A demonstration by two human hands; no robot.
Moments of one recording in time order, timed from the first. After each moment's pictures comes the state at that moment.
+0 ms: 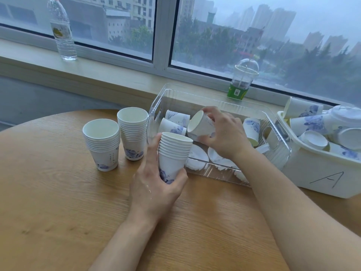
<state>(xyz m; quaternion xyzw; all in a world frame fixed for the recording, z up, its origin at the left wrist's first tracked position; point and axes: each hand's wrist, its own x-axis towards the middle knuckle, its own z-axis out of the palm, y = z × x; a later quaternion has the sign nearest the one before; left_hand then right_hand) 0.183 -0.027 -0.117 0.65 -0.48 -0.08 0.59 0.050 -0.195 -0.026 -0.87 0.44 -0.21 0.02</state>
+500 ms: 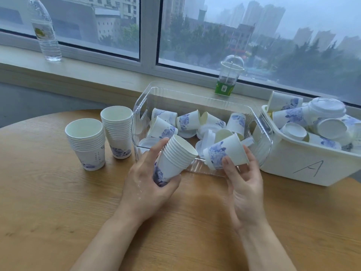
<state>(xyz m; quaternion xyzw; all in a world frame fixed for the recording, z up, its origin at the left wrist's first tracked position) 0.182 -0.028 -0.125 0.61 -0.57 -0.10 0.55 -0.017 -0.075 -0.080 -0.44 0.32 -0.62 0.56</state>
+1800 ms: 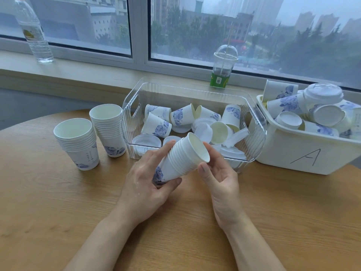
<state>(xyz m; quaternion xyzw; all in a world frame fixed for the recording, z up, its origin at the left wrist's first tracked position) 0.179 -0.029 -0.129 0.57 -0.66 -0.09 0.48 -0.010 -0.076 -0.105 -0.57 0.30 -0.53 0.56</state>
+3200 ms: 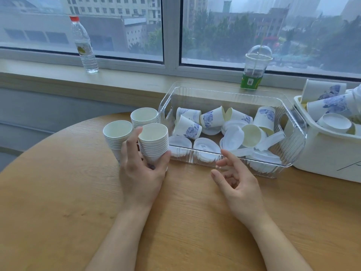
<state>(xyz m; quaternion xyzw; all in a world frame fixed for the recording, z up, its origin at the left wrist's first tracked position) 0.220 -0.012 -0.116 0.69 -0.42 0.09 0.58 0.000 -0.085 -0.128 -0.69 0.38 -0.45 0.43</state>
